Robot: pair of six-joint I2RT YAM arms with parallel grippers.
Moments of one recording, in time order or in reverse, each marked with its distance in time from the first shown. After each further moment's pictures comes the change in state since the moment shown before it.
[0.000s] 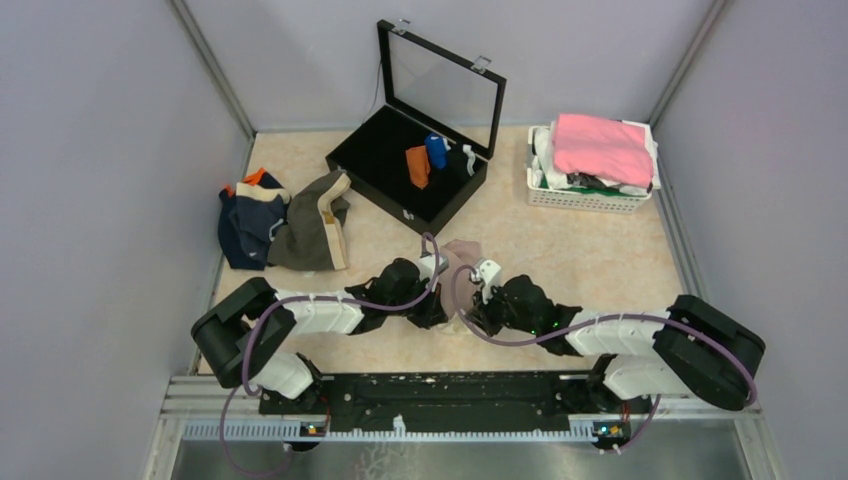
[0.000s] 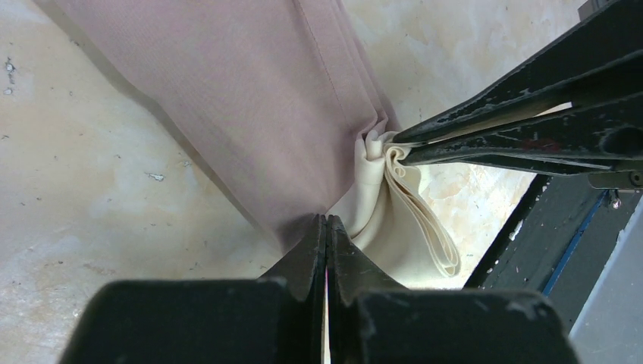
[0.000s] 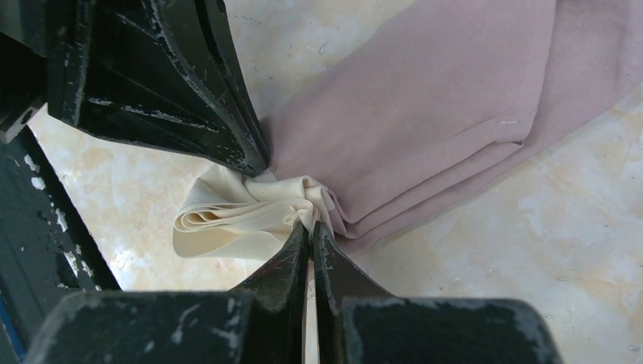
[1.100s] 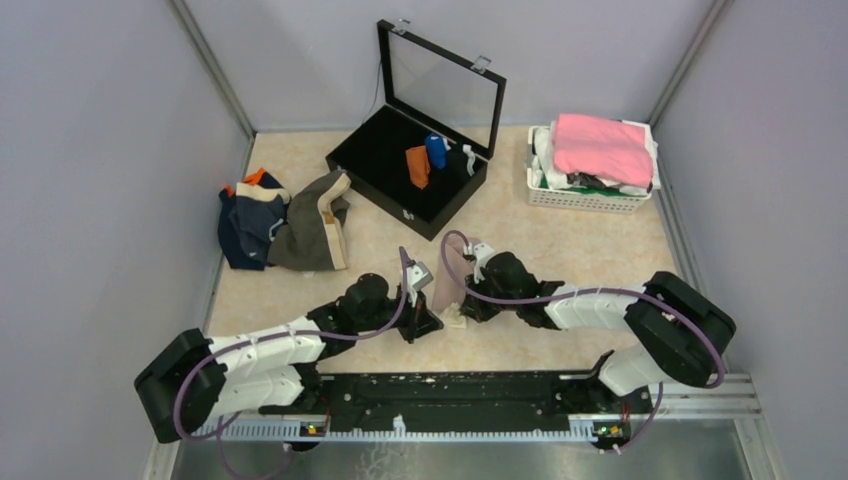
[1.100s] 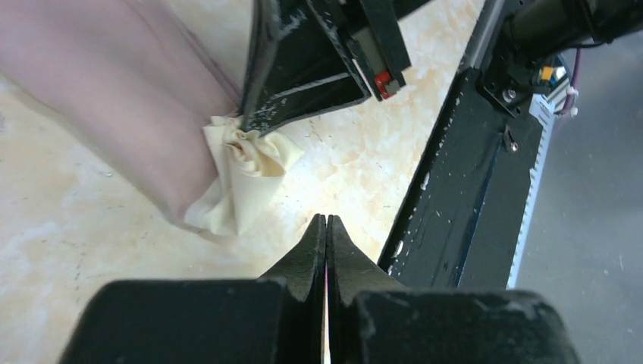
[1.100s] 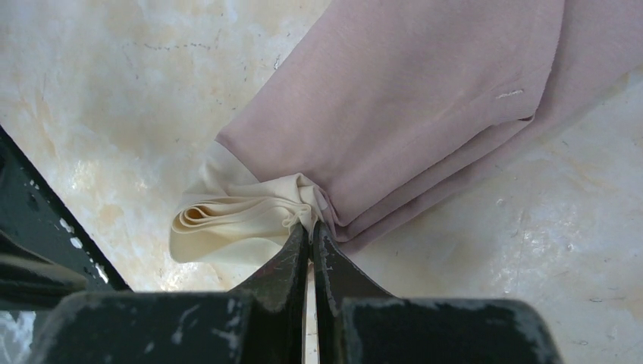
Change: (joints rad) left arm -0.026 -0.418 -0.169 0.019 0.078 0.071; right arm -0.086 0.182 0.212 -0.224 -0.081 0.188
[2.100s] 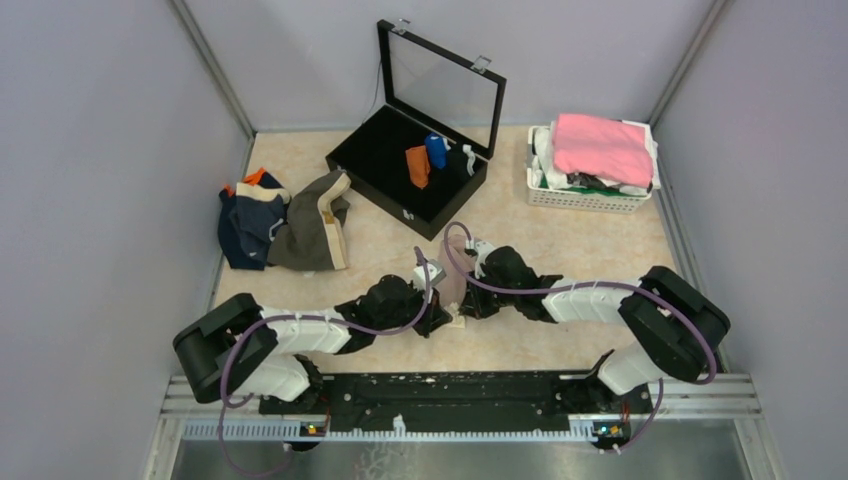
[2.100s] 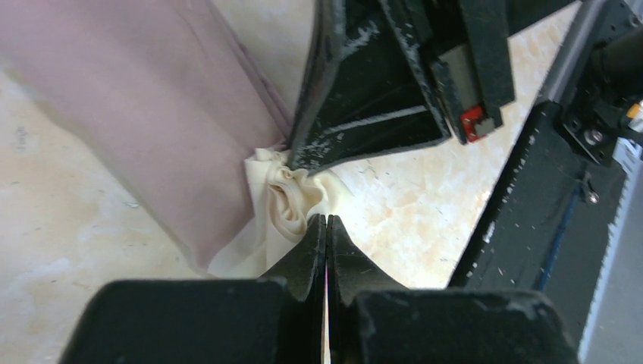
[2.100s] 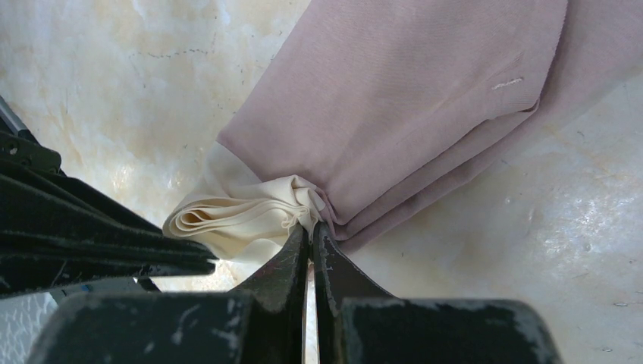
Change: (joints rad) left arm -0.060 0.299 0.021 0.246 -0.131 -0.023; right arm -0.045 0.043 0.043 -0.047 -0.083 0.084
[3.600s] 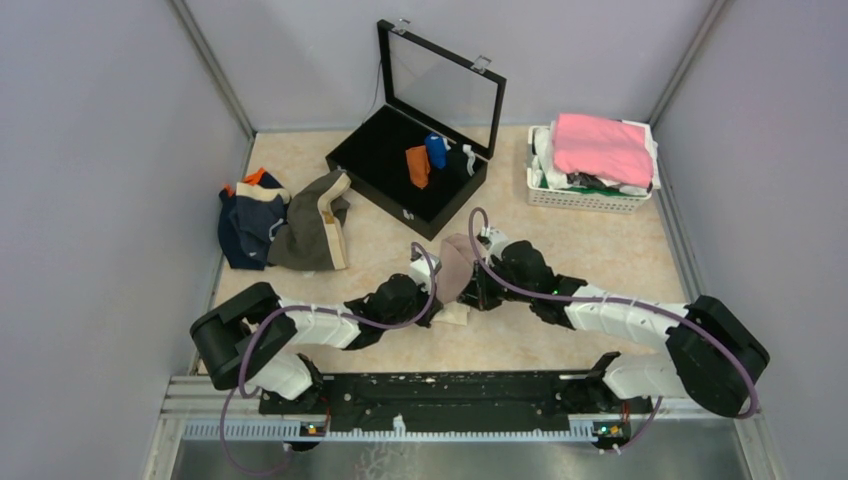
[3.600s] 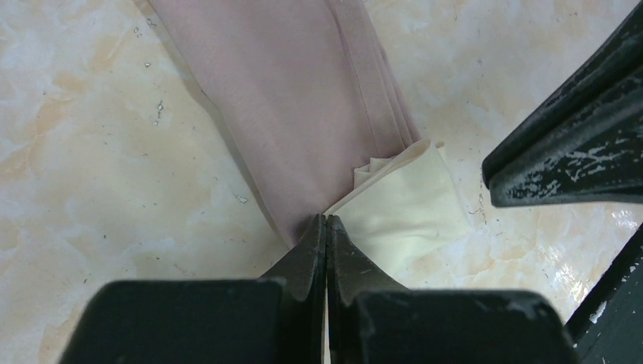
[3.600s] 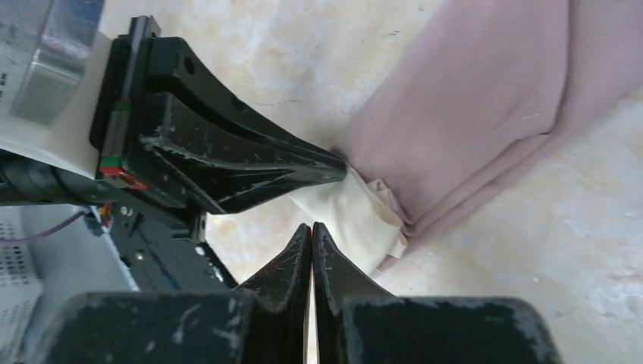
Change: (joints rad) left arm 0.000 0.105 0.035 -0.018 -0.283 -0.026; right arm -0.009 -0.230 -0.011 -0.050 0.008 0.072
